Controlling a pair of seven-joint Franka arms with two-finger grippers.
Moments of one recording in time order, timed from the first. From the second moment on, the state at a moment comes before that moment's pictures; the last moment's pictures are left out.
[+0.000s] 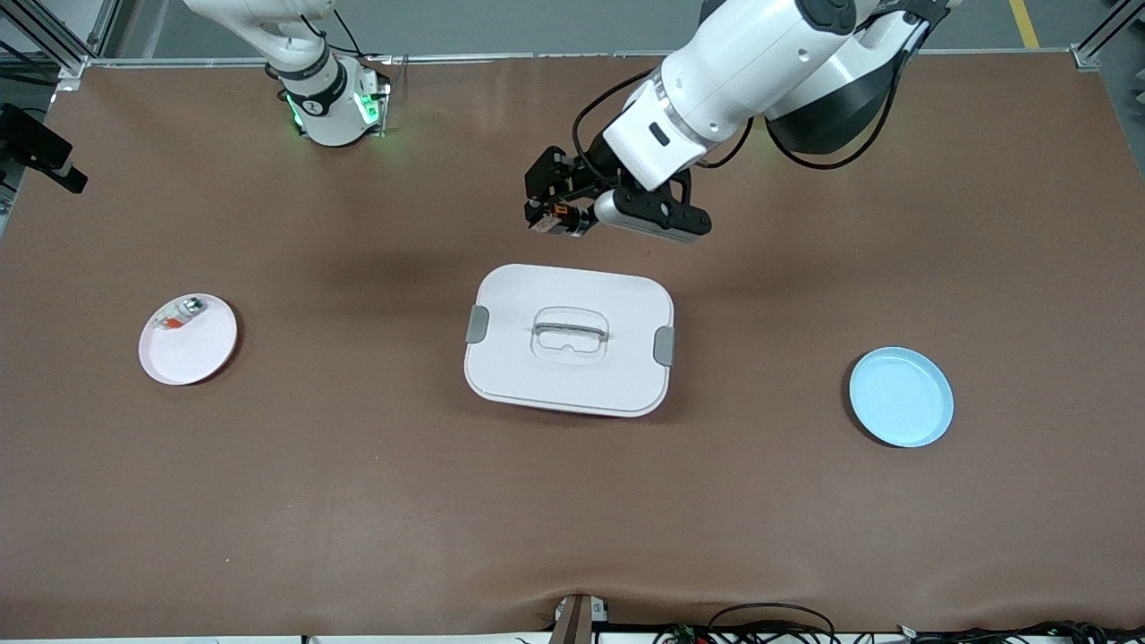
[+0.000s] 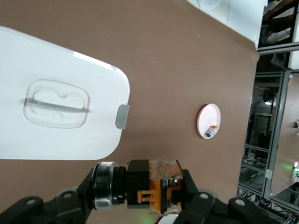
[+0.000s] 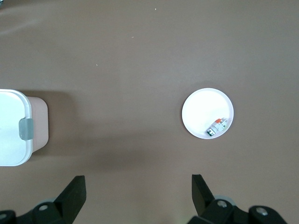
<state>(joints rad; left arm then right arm) -0.09 0.28 -0.70 -1.50 -0.31 2.23 -0.73 -0.04 -0.11 -0.03 -1.51 0.05 1.46 0.03</state>
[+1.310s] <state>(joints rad) -0.10 0.35 -0.70 -1.46 -0.31 2.30 -0.81 0.02 -0.05 -0.01 -1.52 0.31 1.46 0.03</state>
